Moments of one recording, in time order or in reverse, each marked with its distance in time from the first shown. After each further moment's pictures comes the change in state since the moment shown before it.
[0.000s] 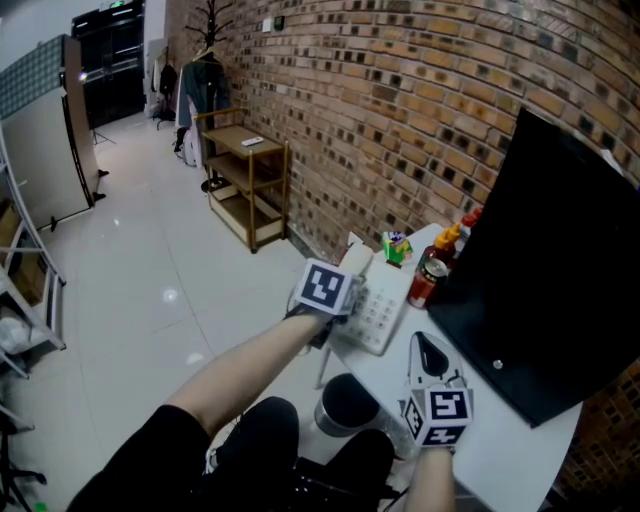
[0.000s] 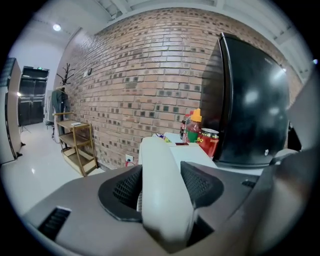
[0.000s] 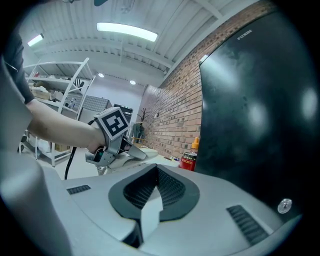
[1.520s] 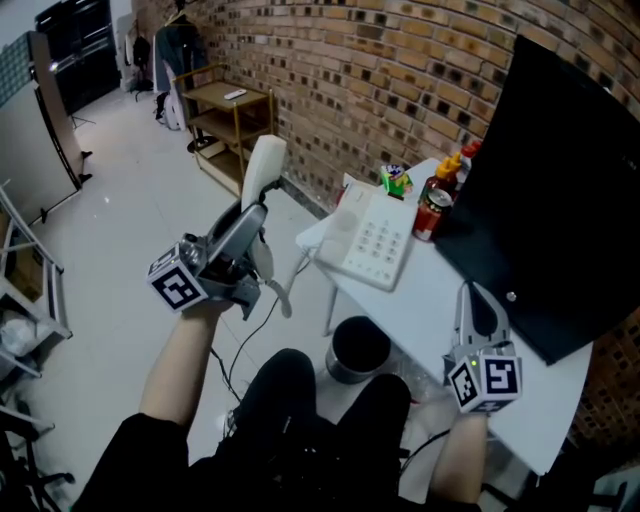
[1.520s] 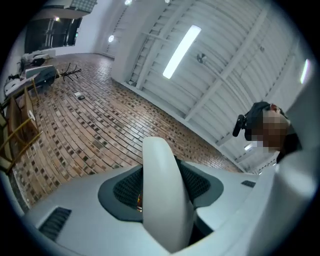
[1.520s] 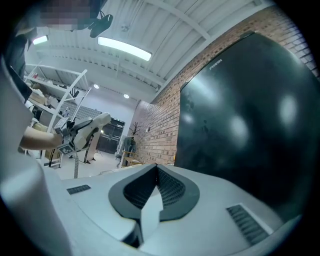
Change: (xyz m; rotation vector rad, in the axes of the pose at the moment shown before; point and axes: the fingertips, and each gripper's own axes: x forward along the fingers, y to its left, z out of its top) left arm -0.261 0.030 0.045 -0.258 -0.944 -0.688; right arm -0.065 -0.039 0.008 0.048 -0.179 -0.084
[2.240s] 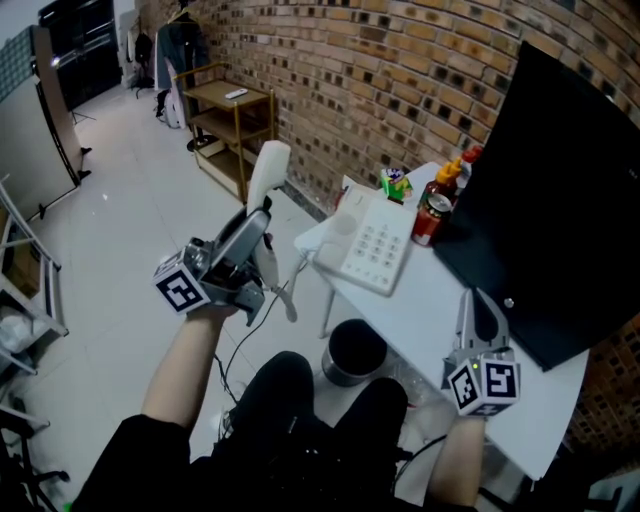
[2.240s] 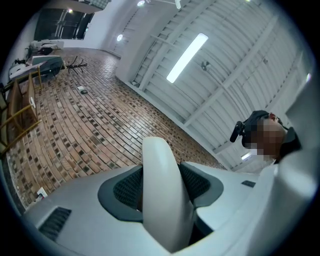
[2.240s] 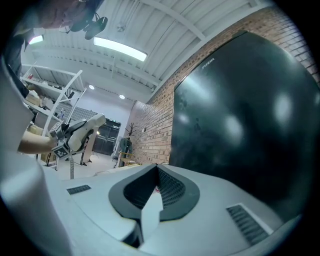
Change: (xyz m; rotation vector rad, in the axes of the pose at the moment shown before) left arm 0.001 0.001 -0.008 -0.086 -0.042 -0.040; right arm 0.001 -0.013 -0.005 0.023 -0.012 -0.025
